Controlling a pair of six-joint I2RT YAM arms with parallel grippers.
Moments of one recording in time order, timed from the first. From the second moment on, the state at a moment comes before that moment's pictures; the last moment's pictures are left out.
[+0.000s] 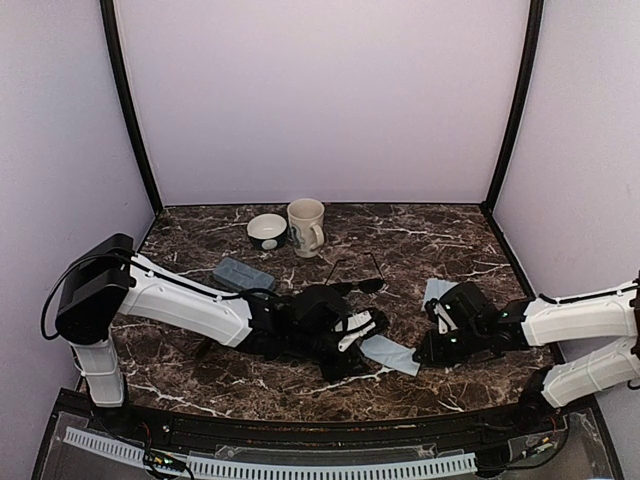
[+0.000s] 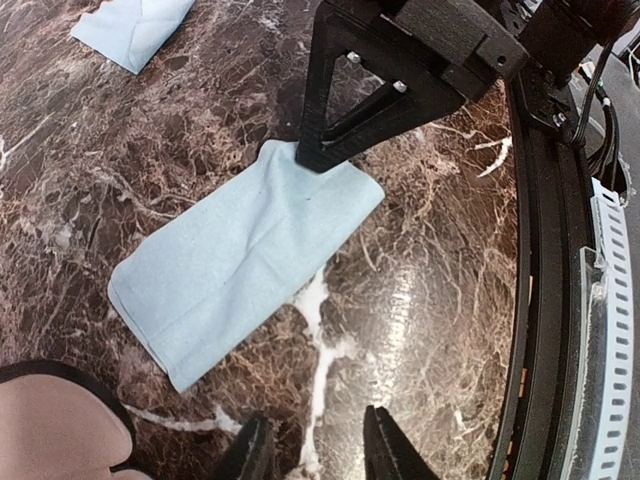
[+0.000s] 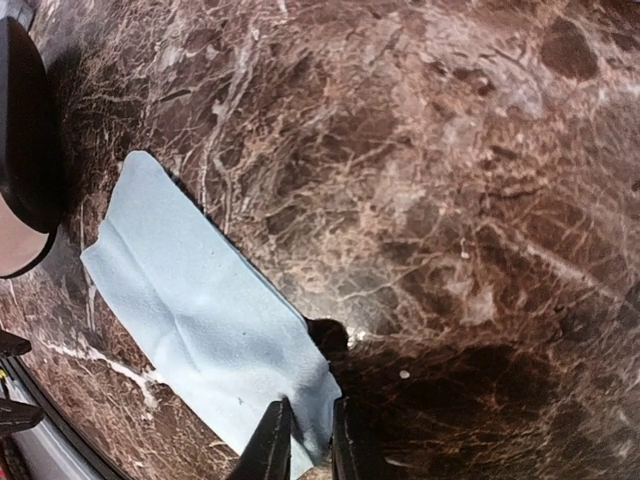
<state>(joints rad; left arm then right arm) -1.19 1.89 1.12 0.00 0.17 -0.04 0.78 1.20 0.41 -0.23 -0.13 0.74</state>
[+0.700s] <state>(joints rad) -1.20 1.92 1.14 -0.01 0.14 -0.01 0.70 1.20 0.52 -0.36 -0.02 0.63</state>
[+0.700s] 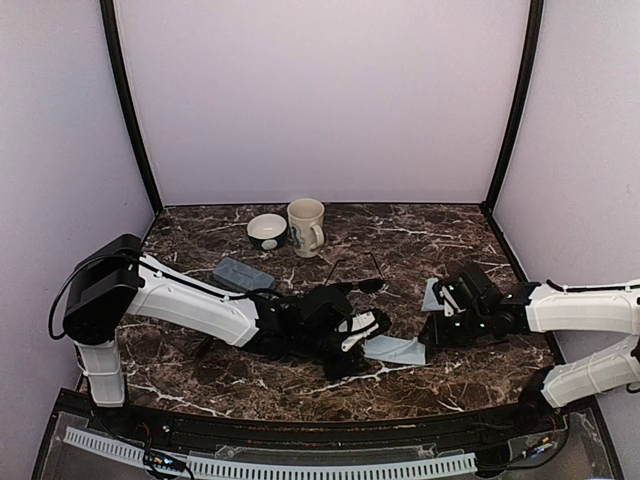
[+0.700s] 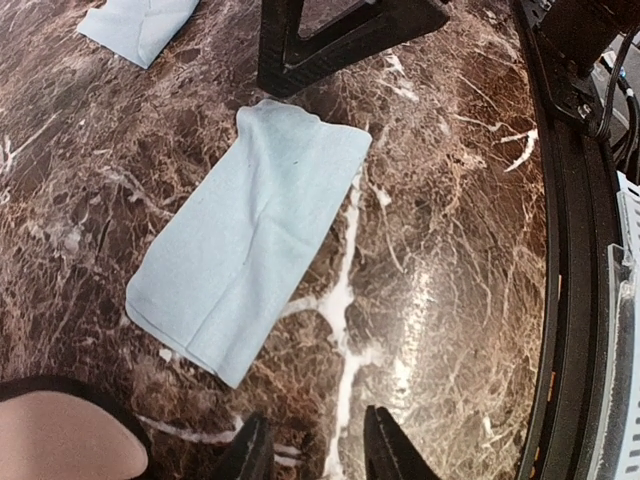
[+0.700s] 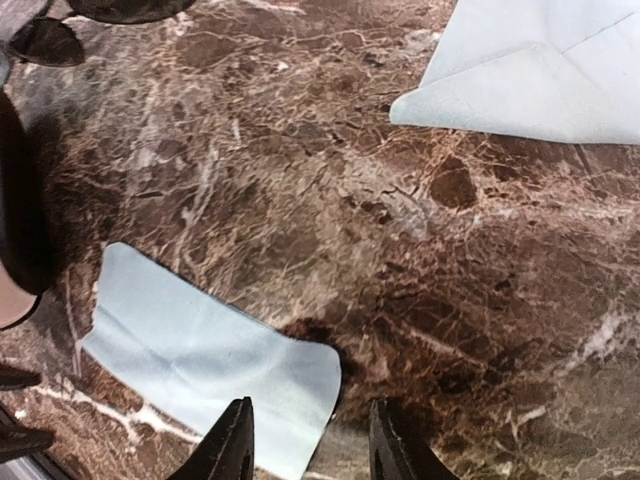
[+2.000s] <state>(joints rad) -1.18 2.08 1.30 -0.14 0.04 0.10 0.75 1.12 0.35 -0.23 -0.20 0.76</state>
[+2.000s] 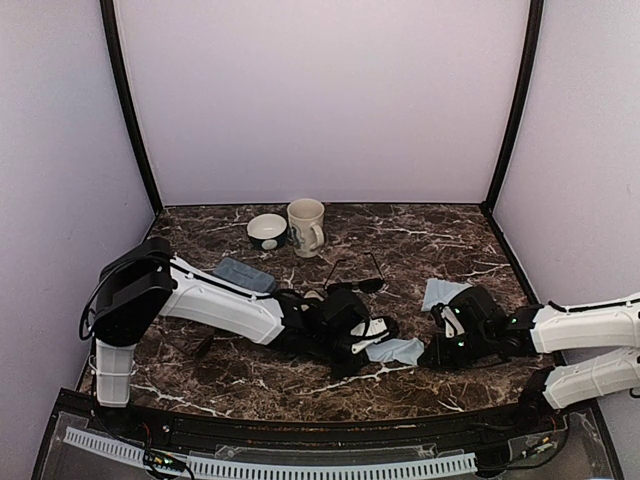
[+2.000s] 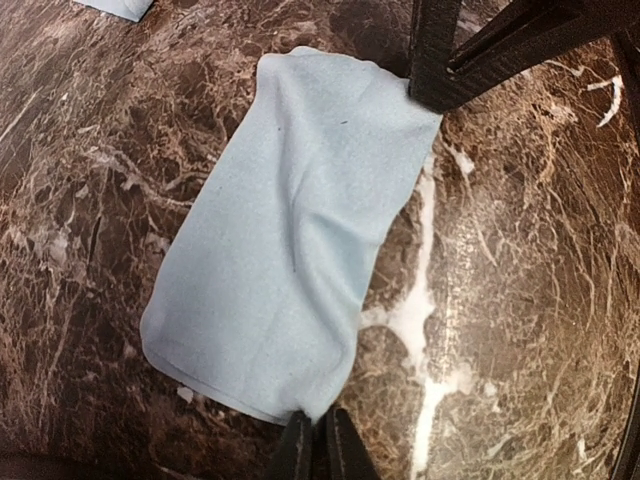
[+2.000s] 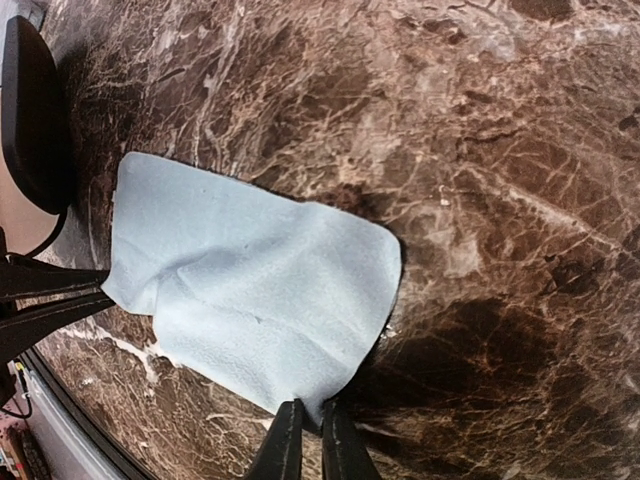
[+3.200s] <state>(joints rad) -1.08 2.04 1.47 -0.41 0.24 0.01 0.69 1.07 0.51 -0.43 -0.25 0.66</state>
